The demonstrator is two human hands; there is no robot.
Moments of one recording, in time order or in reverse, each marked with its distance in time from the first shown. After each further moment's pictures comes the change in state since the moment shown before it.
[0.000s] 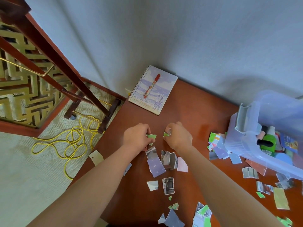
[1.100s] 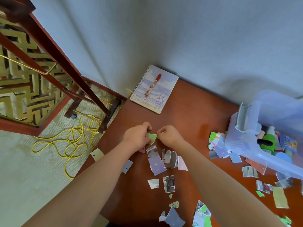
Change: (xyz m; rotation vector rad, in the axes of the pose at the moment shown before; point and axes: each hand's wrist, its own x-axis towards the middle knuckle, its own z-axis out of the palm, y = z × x) left_hand 0.007 -0.018 0.009 -0.034 -0.079 0.097; right_hand 0.004 -0.020 0.009 0.360 -0.275 0.070
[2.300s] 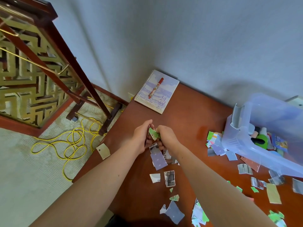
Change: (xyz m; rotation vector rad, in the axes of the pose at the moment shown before) left_hand -0.045 0.038 -0.020 -1.579 -0.035 -0.550; right_hand -0.064 -0.035 0.013 0.660 -0.031 0.076
